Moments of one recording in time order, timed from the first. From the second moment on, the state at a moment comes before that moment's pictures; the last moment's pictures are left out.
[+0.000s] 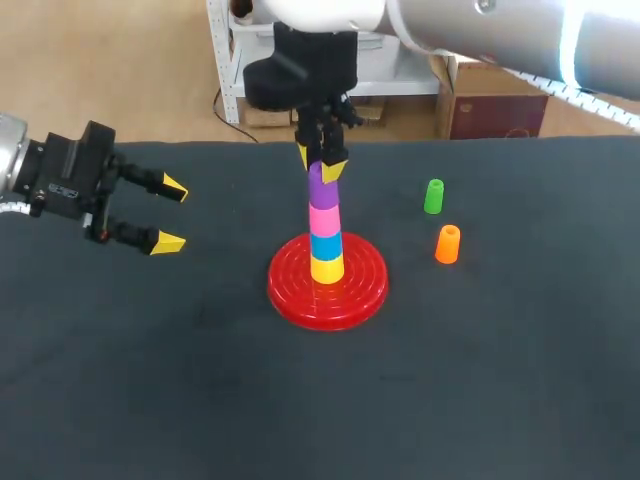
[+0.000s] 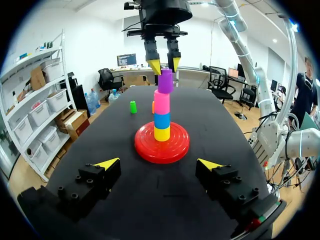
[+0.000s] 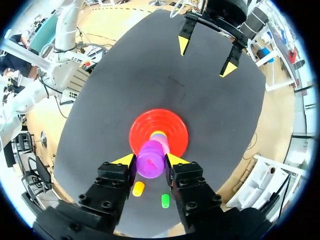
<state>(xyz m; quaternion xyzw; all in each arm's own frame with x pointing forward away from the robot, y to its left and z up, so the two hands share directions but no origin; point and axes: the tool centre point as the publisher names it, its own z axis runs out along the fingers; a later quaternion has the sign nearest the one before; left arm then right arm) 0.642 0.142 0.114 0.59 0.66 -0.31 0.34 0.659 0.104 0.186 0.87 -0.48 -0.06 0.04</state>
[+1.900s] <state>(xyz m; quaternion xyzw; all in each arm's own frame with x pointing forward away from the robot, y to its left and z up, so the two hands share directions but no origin) 0.642 0.142 0.114 0.59 0.66 -0.31 0.34 0.622 -0.039 0.174 0.68 -0.73 -0.10 0.04</state>
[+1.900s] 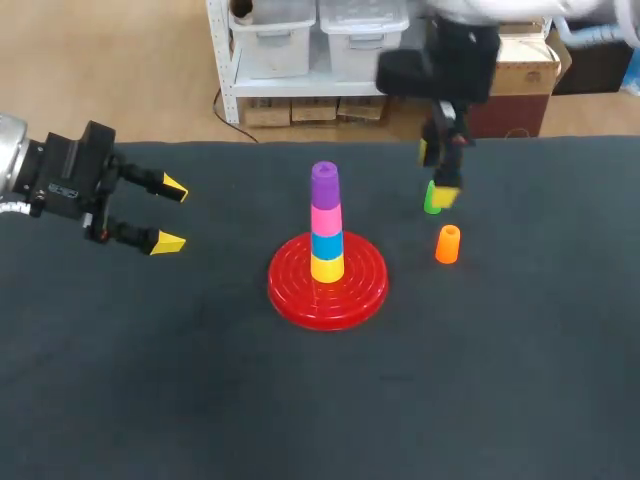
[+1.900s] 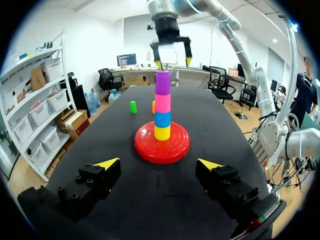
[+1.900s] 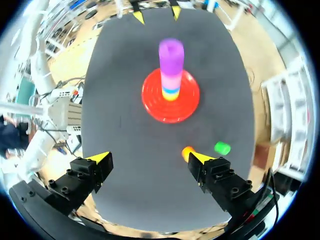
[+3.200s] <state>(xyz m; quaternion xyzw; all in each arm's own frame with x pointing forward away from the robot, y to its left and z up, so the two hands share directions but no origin) 0.642 0.142 0.114 0.59 0.66 -0.31 0.34 0.633 -0.084 0.107 0.62 -0.78 0.02 -0.04</state>
